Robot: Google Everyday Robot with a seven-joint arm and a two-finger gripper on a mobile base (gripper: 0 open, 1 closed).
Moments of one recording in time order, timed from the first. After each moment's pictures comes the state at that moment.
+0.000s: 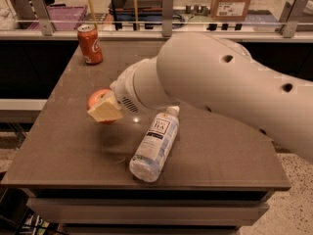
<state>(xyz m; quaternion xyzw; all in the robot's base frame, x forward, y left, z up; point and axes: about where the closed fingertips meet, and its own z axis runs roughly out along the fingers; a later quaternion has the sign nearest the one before) 0.483 0.101 0.911 -0.48 0.75 0.16 0.42</state>
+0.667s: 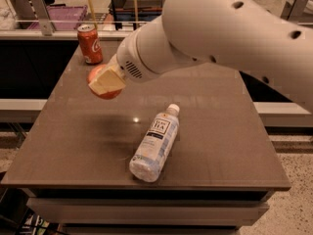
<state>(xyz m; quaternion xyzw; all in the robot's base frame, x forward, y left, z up) 0.519 0.093 0.957 -0.49 0.74 0.15 0.43</state>
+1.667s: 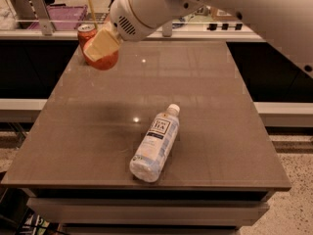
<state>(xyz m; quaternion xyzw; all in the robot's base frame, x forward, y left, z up) 0.575 0.104 1.004 -0.51 0.74 0.16 0.42</state>
